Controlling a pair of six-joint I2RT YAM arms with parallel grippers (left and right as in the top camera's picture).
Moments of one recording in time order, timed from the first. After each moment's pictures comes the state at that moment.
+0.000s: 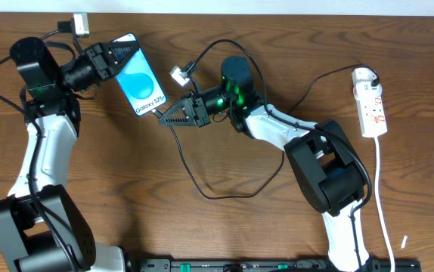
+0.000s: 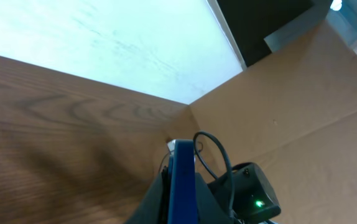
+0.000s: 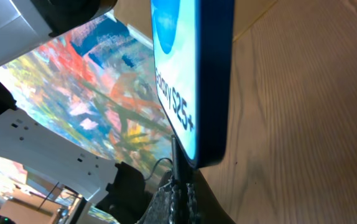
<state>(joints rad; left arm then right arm) 0.26 1.64 1.12 0.35 1.21 -0.77 0.58 2.20 1.40 0.79 -1.39 0.87</state>
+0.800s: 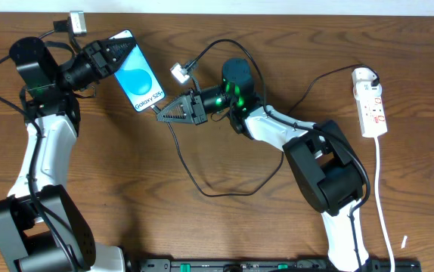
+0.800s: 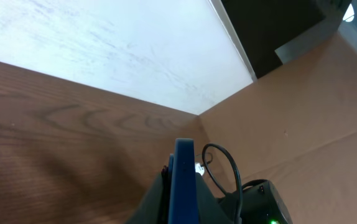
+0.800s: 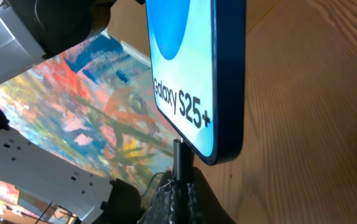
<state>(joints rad) 0.26 1.64 1.12 0.35 1.15 -0.77 0.59 2.21 1.39 0.85 -1.32 0.94</state>
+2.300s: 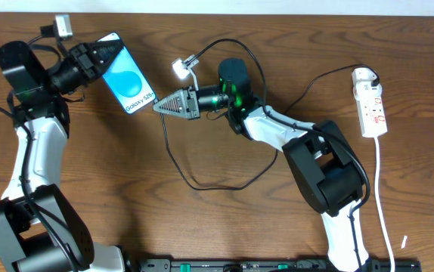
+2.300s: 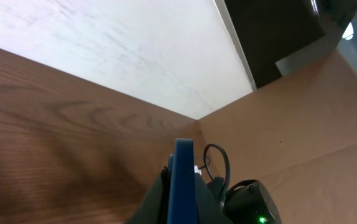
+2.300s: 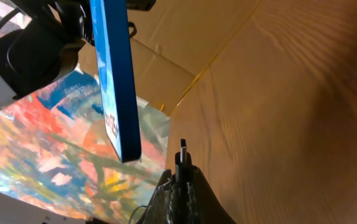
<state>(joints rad) 0.33 1.64 1.12 0.33 1.18 -0.81 0.59 2.21 1.39 0.76 -1.15 0.90</state>
